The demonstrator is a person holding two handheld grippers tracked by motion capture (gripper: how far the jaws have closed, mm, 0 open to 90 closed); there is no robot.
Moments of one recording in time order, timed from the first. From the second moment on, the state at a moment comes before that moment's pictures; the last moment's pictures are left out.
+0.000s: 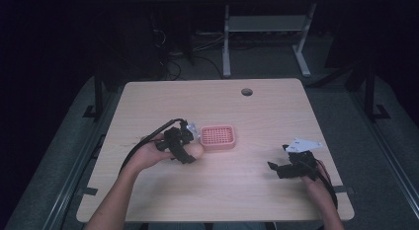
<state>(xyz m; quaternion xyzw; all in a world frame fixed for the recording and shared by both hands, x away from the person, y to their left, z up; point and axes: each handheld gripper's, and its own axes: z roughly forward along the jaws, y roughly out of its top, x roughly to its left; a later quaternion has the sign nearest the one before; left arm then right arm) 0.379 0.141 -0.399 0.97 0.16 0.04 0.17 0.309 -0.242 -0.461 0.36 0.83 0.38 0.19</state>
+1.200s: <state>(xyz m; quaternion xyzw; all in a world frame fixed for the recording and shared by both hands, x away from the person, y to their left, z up) 0.409 0.115 -0.384 0.97 0.15 0.04 0.16 0.308 -0.244 -0.459 0.36 0.83 0.39 0.19</state>
